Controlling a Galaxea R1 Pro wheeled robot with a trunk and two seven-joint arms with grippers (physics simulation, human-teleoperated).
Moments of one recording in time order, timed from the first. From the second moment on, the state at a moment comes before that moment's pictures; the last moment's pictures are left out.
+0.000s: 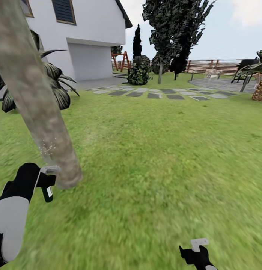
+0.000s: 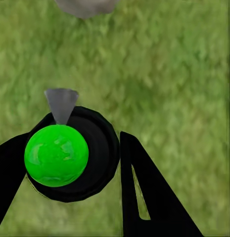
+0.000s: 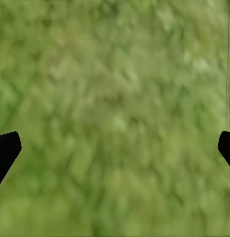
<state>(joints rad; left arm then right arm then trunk) -0.91 0.25 0.33 -0.78 -0.48 1.01 -0.39 -0.50 -0.10 -0.04 -0.06 0.12 -0.33 -0.01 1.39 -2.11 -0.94</state>
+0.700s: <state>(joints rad) -0.91 0.25 0.33 -0.78 -0.49 1.01 -0.38 -0.50 -0.10 -0.04 -0.06 0.12 -0.33 -0.01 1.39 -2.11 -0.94</state>
